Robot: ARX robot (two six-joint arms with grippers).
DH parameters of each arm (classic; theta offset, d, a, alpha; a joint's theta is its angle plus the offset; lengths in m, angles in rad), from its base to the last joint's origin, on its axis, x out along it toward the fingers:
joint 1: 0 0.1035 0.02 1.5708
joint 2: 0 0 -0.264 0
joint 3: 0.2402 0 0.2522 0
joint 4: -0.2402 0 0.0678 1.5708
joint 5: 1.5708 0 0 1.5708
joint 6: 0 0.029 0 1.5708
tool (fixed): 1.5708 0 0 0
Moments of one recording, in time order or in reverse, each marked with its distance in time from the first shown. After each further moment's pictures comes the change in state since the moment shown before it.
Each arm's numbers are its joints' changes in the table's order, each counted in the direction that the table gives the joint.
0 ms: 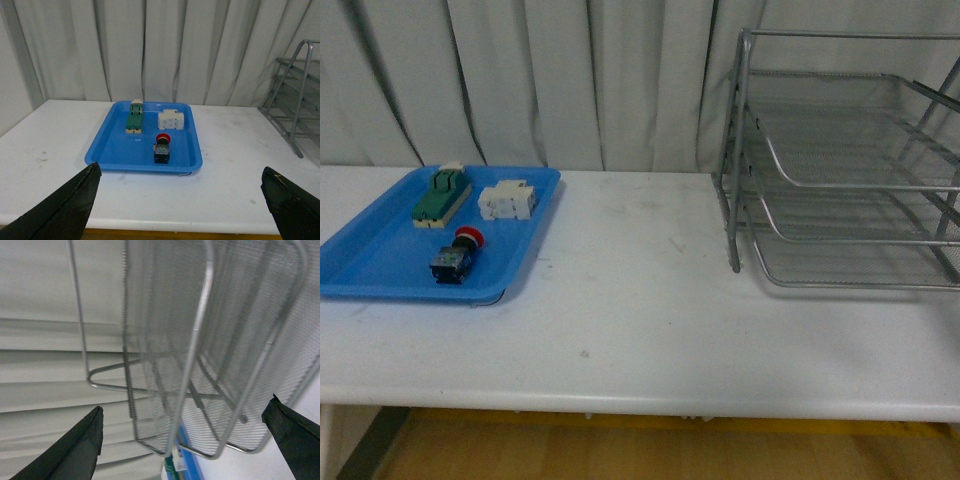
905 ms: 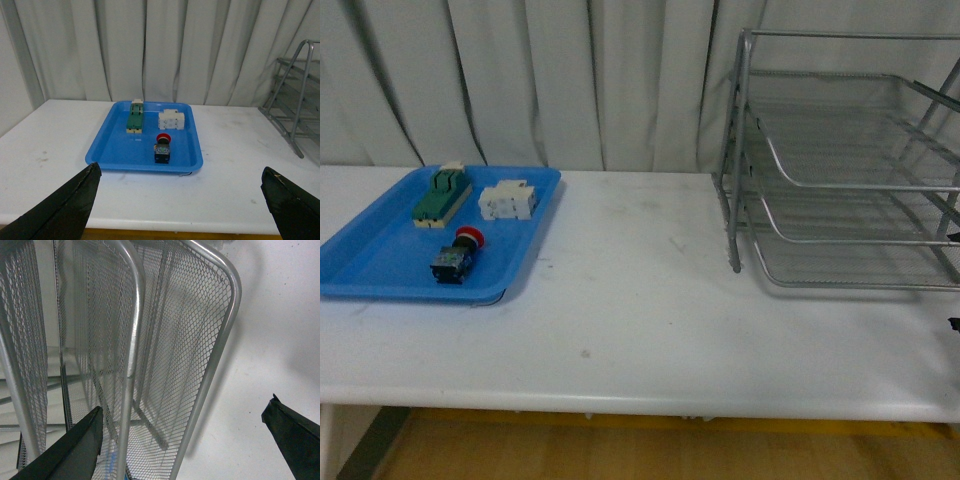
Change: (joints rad) left arm 0.000 0.000 0.000 0.000 0.000 0.000; right arm 0.024 -0.259 0.112 -0.083 0.137 -0.087
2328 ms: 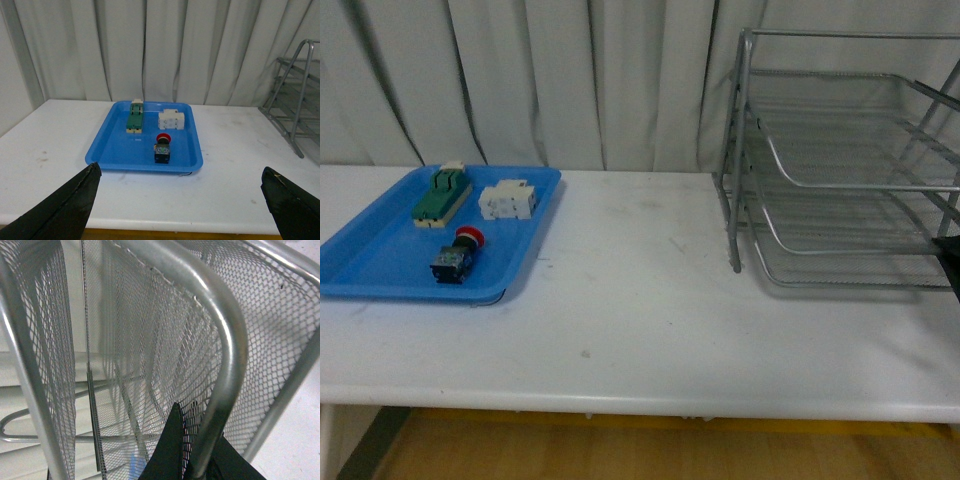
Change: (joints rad) left arm 0.000 0.000 0.000 0.000 0.000 0.000; right arm 0.001 -0.080 0.140 0.011 -0.039 0.040
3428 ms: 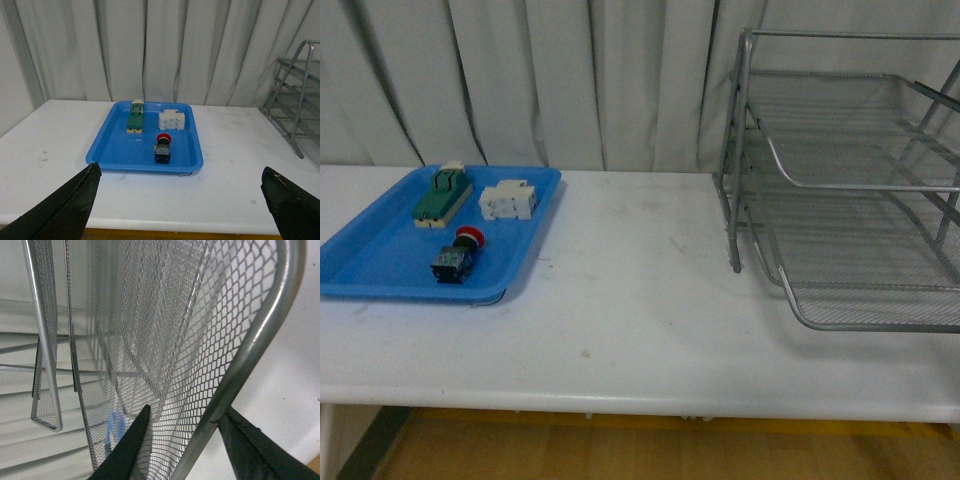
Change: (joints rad) left arm 0.000 0.000 0.000 0.000 0.000 0.000; right arm -0.013 0.159 -0.409 0.203 -0.075 -0.071
